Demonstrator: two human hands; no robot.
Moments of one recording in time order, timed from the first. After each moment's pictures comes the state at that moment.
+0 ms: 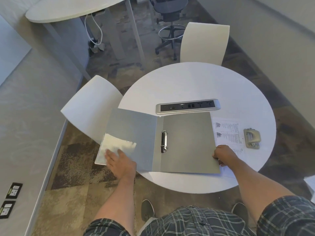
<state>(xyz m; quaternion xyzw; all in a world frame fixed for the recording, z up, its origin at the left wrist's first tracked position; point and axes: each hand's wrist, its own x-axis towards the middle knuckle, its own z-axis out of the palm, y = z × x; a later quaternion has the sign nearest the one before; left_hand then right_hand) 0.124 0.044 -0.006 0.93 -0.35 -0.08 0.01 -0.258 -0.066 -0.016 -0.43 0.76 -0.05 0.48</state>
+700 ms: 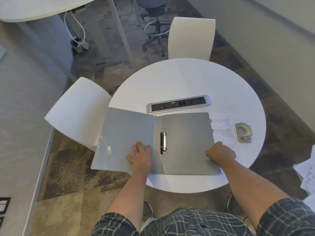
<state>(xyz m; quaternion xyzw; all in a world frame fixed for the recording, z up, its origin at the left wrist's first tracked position) 0.054 -0.007 -0.015 0.77 -0.59 -0.18 -0.15 -0.241 -0.056 0.014 -0.49 0.81 0.11 0.31</state>
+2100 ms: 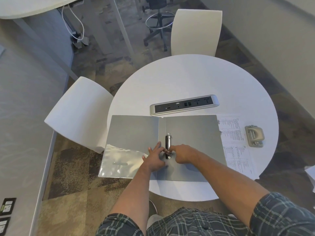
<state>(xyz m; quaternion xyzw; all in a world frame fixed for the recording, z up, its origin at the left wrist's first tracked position) 0.060 -0.046 -0.032 0.69 -0.56 -0.46 0.01 -0.111 -0.087 0.011 -0.76 0.51 0.16 0.38</state>
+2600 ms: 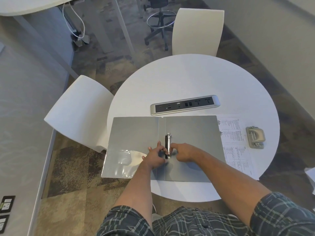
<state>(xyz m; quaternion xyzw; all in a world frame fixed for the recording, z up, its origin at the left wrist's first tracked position) 0.062 -0.051 -0.034 0.70 -0.51 -0.50 0.07 -0.117 -0.095 0.014 -0.73 0.51 0.14 0.43</state>
